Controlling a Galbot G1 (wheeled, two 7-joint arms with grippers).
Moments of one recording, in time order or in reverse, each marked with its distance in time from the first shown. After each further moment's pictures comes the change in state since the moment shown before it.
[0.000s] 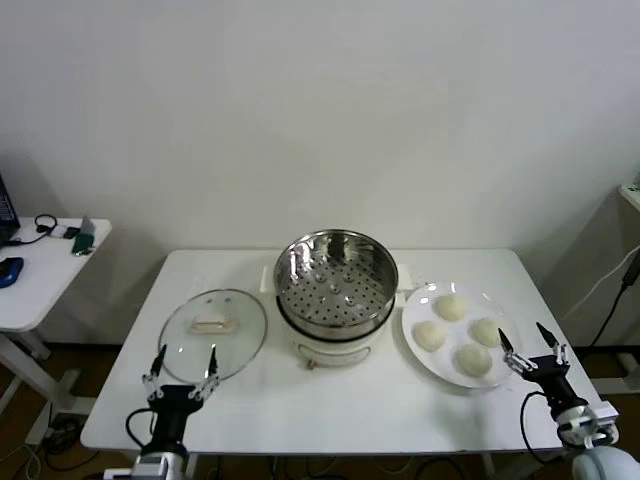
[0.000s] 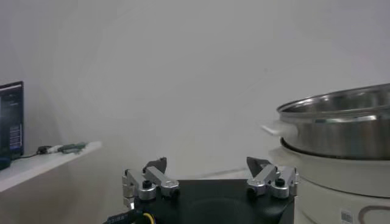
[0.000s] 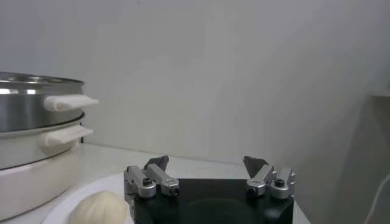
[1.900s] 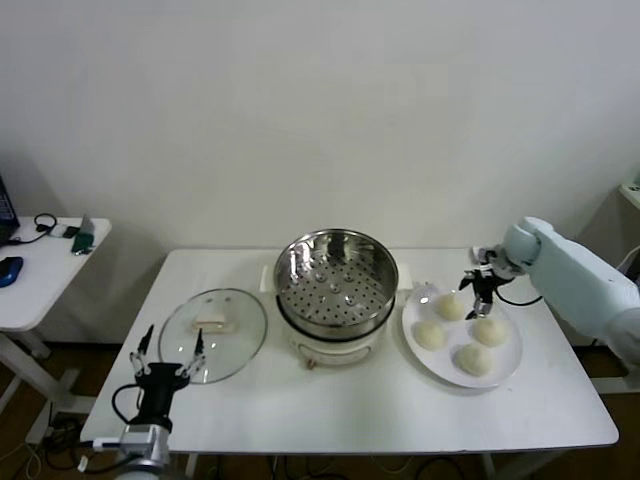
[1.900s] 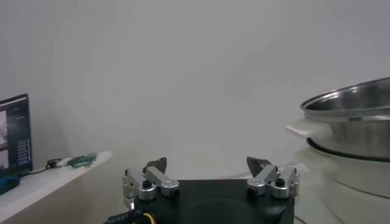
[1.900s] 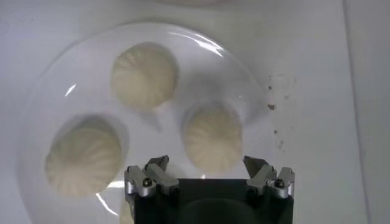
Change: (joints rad) left arm -0.089 0.090 -0.031 0.029 -0.033 0.081 -0.006; right arm 1.495 -0.088 -1.566 -0.941 -0.479 -0.189 -0.806
